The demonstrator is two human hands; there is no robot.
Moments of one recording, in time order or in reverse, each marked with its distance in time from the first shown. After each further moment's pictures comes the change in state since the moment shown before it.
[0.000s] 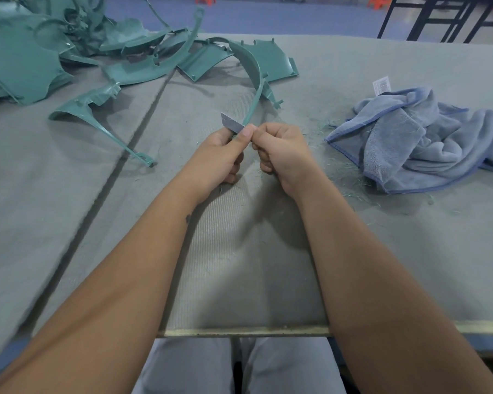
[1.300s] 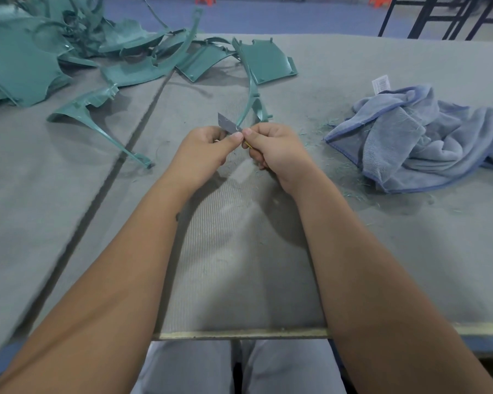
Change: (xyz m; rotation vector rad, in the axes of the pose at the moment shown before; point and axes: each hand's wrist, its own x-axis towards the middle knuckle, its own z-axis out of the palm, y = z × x) left_hand 0.008 -0.001 -0.015 0.328 0.152 0.064; right_hand 0.007 0.001 -0.002 -0.117 -0.059 -0.003
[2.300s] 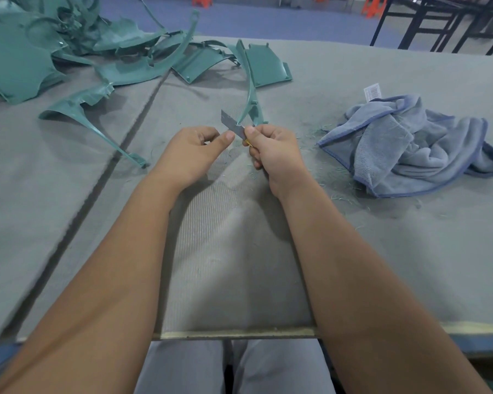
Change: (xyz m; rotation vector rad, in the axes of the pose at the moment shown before) left_hand 0.007 -0.009 -0.011 0.125 -0.001 0.086; right_hand -0.004 -0.002 0.006 0.099 0.170 -0.020
